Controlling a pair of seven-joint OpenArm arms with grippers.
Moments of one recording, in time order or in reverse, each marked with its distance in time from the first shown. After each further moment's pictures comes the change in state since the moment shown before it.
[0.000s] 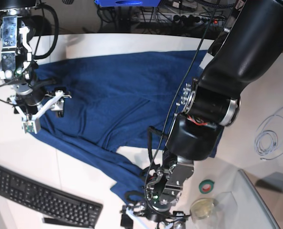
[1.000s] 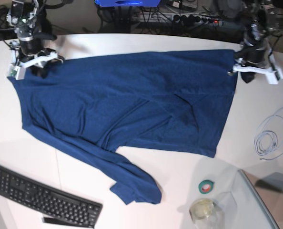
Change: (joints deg) left arm 79.4 -18.7 -36.6 76.2 -33.5 2.6 30.6; right arm -17.2 -13.3 15.1 -0.8 7.4 0.6 19.5
